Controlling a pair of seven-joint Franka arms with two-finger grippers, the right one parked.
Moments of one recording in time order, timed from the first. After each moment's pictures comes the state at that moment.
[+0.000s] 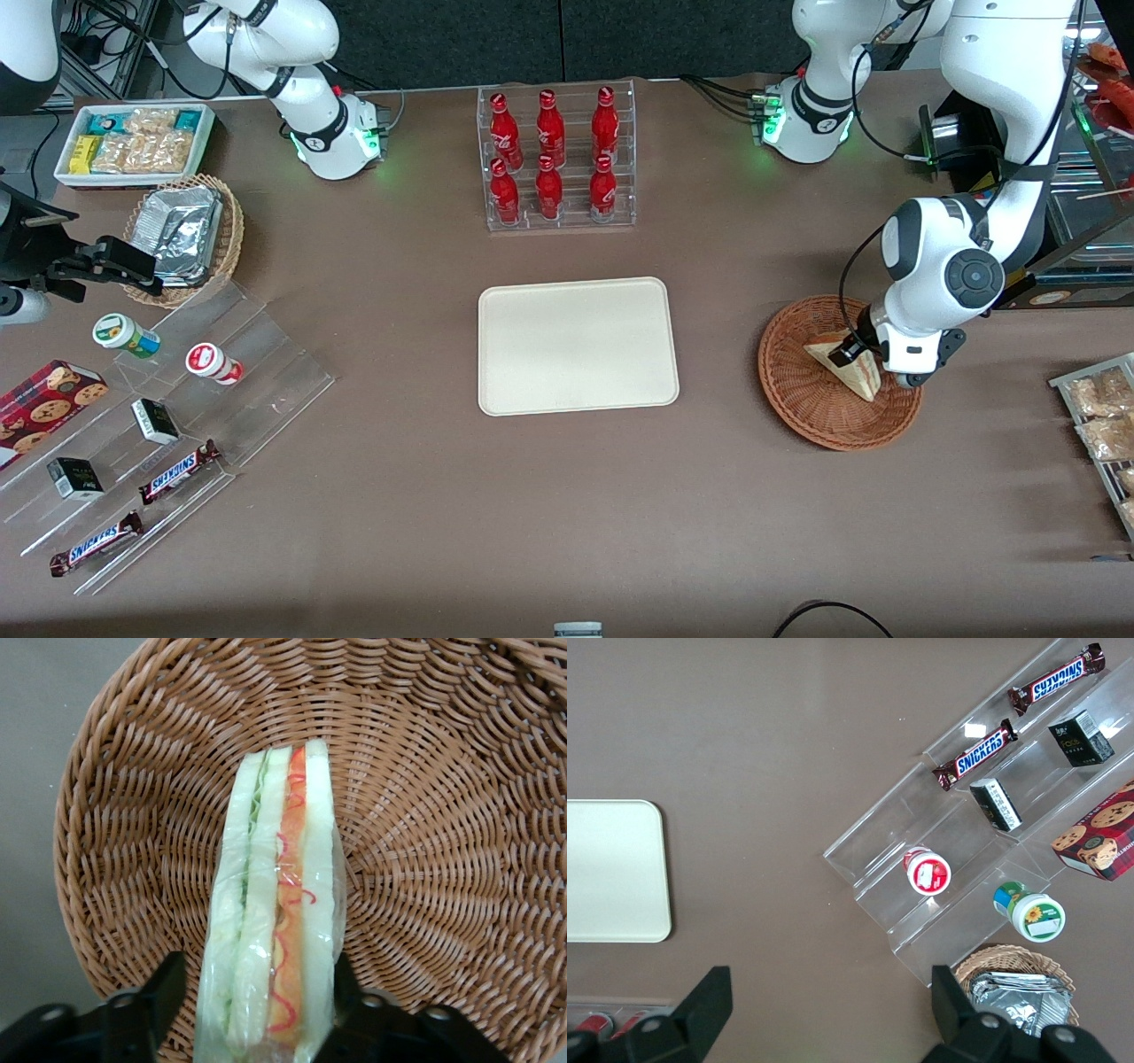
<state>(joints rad) -0.04 0.26 -0.02 -2.22 0.00 2.37 -0.78</state>
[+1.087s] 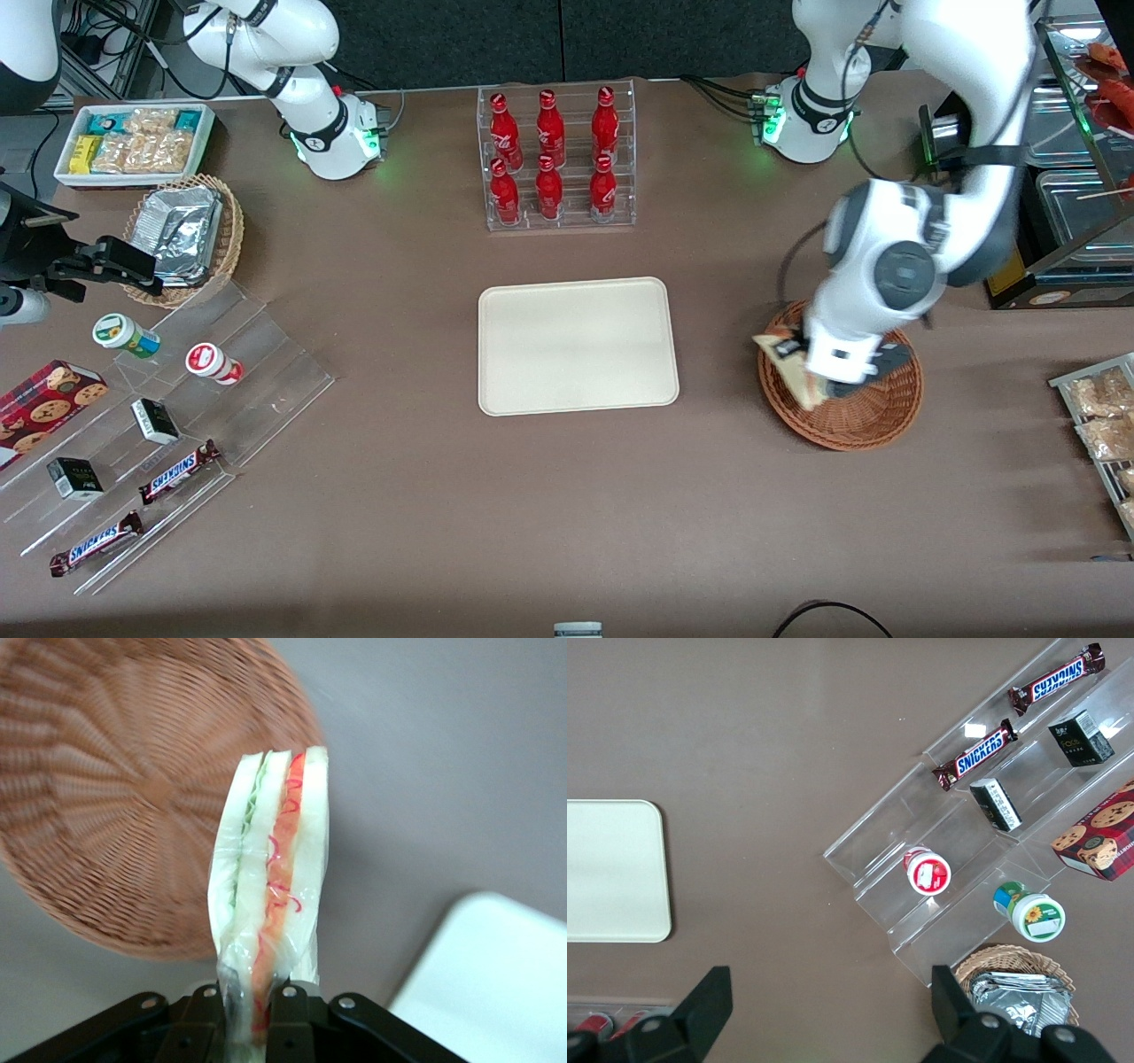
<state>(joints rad) -0.31 0.26 -0.03 -1.91 0.00 2.04 -0.78</state>
